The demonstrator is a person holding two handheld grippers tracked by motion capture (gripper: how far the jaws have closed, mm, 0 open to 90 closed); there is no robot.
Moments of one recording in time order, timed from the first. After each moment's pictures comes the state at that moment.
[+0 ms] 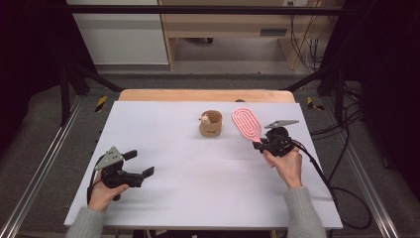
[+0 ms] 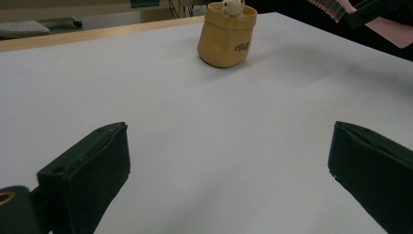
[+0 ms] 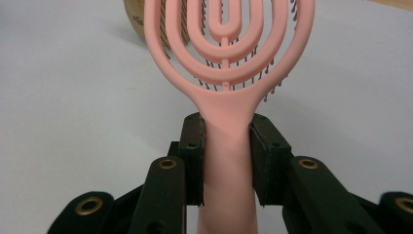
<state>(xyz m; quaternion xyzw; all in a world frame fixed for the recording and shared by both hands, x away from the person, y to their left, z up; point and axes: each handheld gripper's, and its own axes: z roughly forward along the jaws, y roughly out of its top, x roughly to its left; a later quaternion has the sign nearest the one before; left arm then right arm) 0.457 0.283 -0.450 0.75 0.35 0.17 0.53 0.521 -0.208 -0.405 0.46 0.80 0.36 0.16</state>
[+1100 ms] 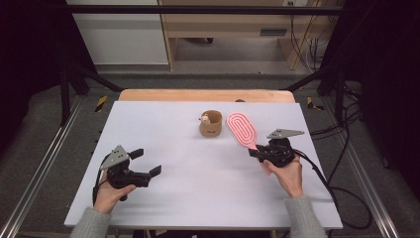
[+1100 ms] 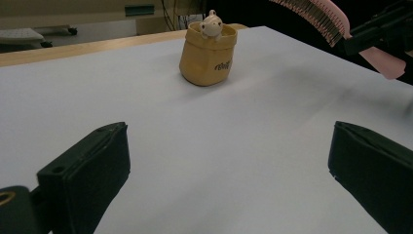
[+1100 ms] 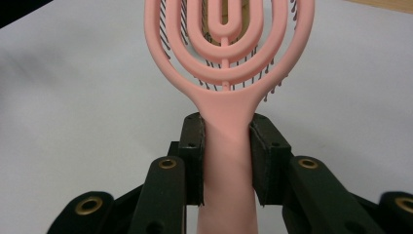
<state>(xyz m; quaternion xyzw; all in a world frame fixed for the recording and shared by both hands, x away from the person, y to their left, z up) 0.449 0.258 -0.433 0.74 0.35 0.17 0.55 0.496 -0.210 -0.414 0.41 0.79 0.43 0.12</state>
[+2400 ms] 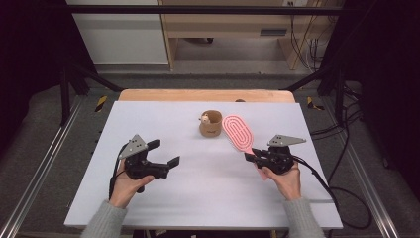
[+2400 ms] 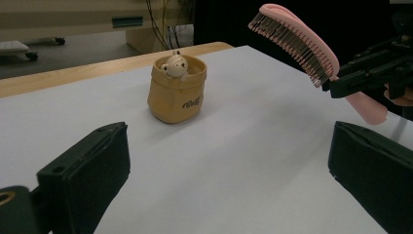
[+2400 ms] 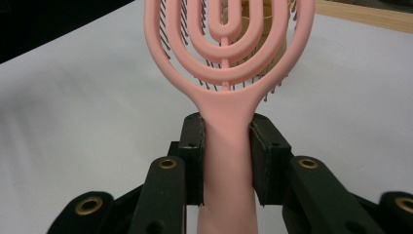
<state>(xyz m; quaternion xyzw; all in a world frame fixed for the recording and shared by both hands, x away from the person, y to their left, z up) 0.460 0.204 -0.399 0.74 0.34 0.16 0.56 0.479 -0.206 -0.418 0.37 0.78 0.49 0.12</state>
